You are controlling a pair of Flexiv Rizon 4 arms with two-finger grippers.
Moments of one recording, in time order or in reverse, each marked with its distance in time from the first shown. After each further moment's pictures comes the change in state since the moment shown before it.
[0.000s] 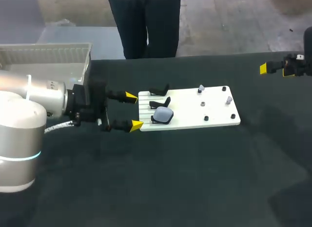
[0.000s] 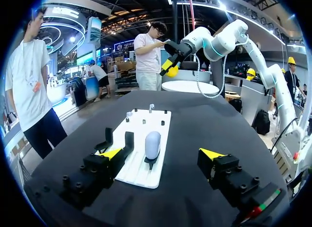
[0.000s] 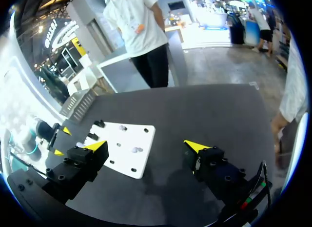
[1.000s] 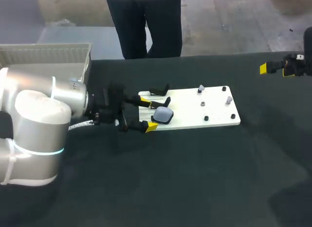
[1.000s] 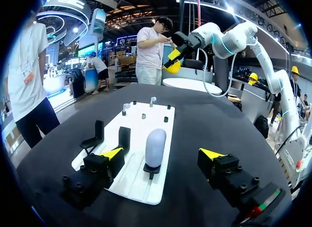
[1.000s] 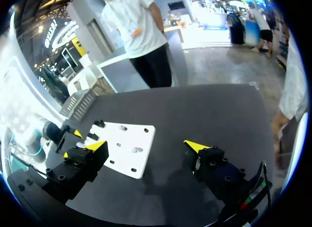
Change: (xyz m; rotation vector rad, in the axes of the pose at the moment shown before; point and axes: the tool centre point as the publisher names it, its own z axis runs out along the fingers) left arm 0.012 0.008 0.051 0.024 0.021 -0.073; right arm 0.000 0.000 0.000 0.000 0.000 0.000
